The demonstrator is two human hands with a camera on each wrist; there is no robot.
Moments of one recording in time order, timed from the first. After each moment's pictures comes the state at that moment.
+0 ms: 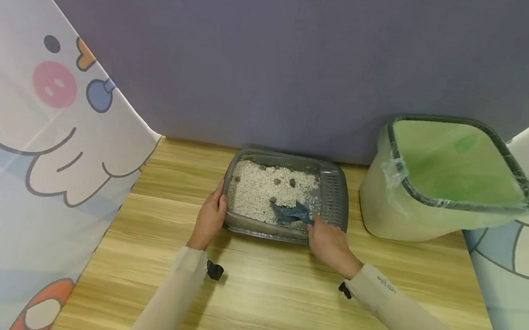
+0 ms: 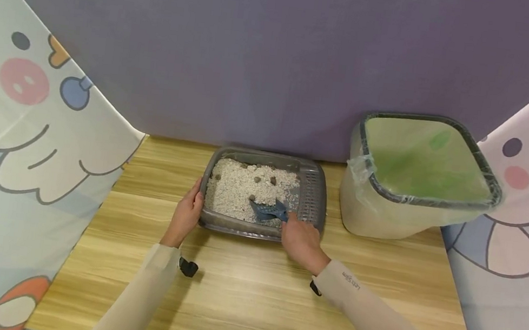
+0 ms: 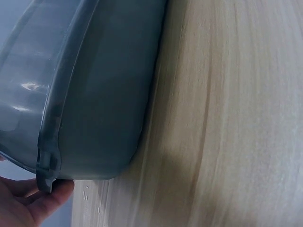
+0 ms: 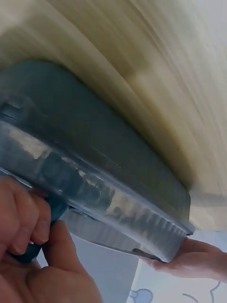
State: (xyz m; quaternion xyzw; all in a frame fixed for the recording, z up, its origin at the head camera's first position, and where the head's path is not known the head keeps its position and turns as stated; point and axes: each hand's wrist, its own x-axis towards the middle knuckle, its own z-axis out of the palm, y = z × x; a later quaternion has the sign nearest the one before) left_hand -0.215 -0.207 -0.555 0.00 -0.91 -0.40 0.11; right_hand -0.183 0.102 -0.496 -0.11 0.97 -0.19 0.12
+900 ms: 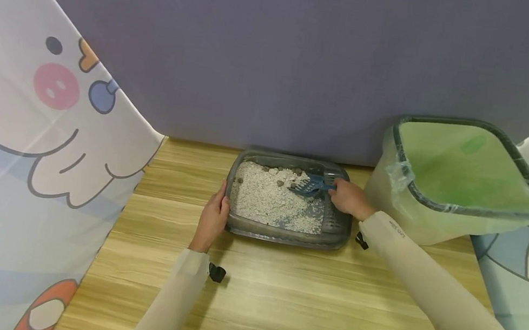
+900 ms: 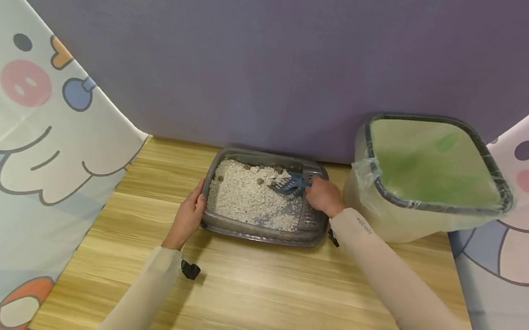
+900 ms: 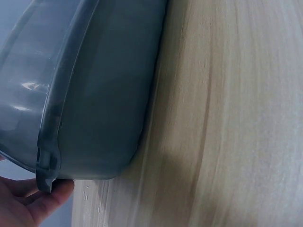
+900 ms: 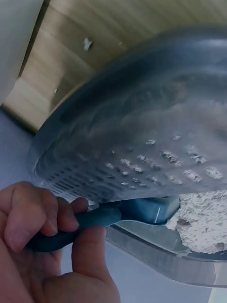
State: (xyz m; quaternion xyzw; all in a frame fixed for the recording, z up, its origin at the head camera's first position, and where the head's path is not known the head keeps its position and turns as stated) left_hand -0.215 -0.208 -0.558 0.00 -0.91 -0.40 0.11; right_hand -0.298 0.143 -0.482 -0.10 0.96 -0.20 0.16
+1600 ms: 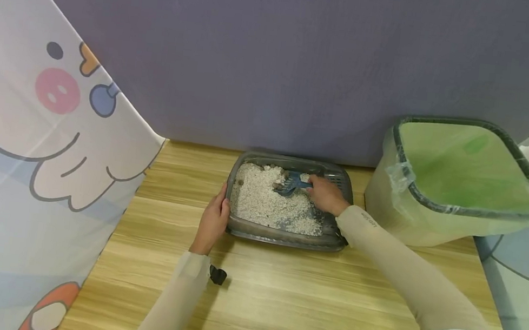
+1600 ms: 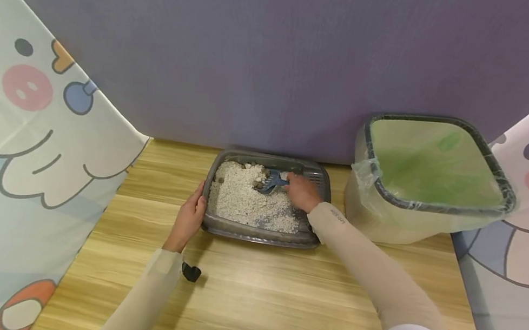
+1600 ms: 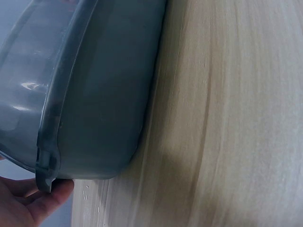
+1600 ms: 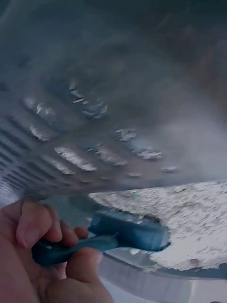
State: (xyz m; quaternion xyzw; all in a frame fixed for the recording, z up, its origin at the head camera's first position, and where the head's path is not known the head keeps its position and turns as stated) left_hand -0.214 -0.206 -0.558 0.00 -0.90 -0.41 0.11; right_hand -0.310 0.098 -0.498 -0.15 0.95 -0.22 0.18
